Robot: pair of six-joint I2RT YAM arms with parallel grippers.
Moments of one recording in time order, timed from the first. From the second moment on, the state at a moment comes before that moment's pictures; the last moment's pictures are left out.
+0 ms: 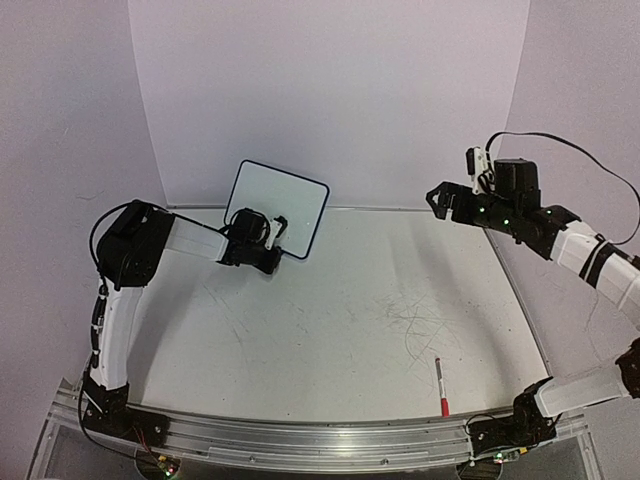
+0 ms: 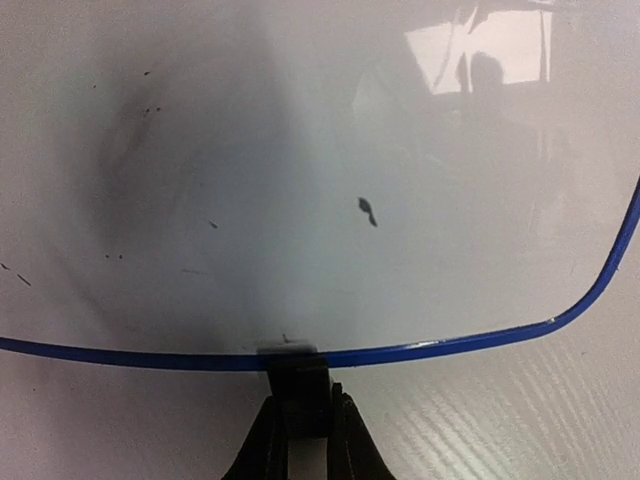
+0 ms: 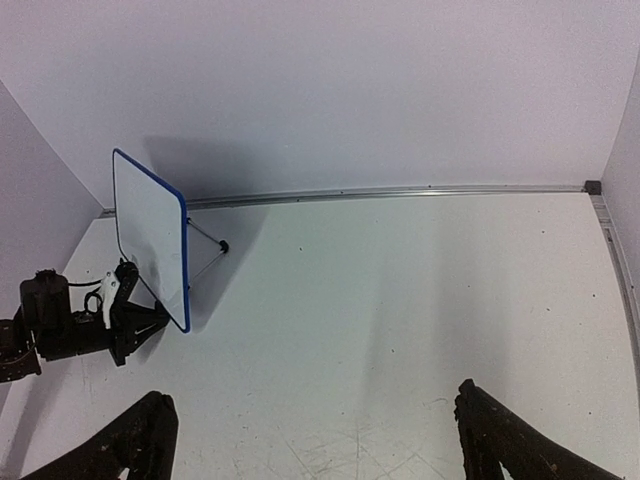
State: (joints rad) left arm -0.53 2.26 1.46 0.07 0.04 0.07; right arm 0.39 1.25 1.13 -0.27 0.02 0.31
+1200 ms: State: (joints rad) left arm -0.90 2.01 1.25 0.00 -0.27 -0.45; right arm 0.69 1.67 1.20 -0.25 0.13 0.48
